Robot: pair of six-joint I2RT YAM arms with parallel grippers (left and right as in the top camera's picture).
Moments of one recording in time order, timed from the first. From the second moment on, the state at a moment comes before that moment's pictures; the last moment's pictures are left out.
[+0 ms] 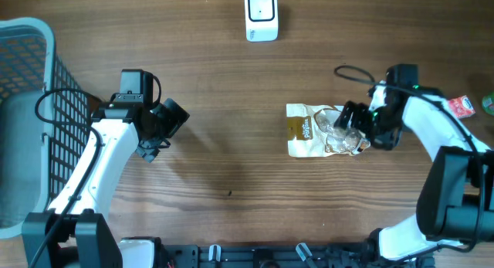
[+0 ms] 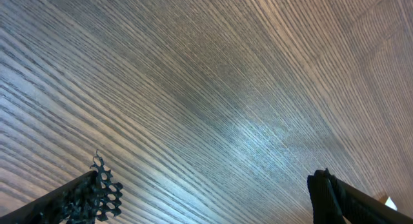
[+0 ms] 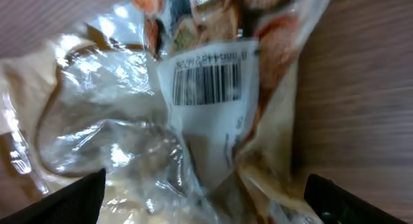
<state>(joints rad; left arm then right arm) -0.04 1.48 0.97 -0.82 0.12 -0.88 -0.12 1.73 0.99 -0.76 -0.30 0.26</state>
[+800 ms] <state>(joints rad) -0.04 1.48 0.97 -0.82 0.16 -0.87 0.38 1.36 1.18 -1.17 0.76 0.85</state>
